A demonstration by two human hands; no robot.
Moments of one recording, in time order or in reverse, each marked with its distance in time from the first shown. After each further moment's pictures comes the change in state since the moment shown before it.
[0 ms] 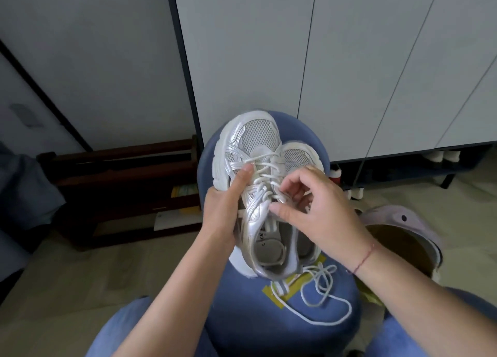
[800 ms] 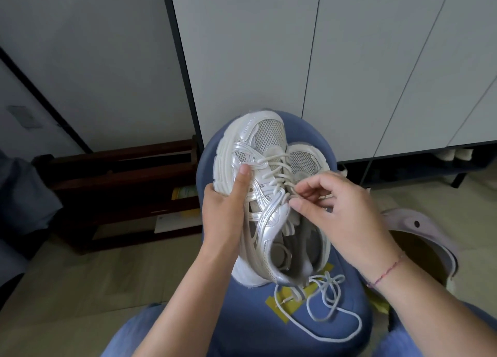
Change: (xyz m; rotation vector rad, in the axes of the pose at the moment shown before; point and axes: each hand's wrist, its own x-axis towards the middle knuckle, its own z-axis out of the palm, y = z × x) left_hand 0.024 -0.015 0.002 0.118 0.193 0.151; right_hand 0.009 0.016 -0.004 0.104 0.086 0.162
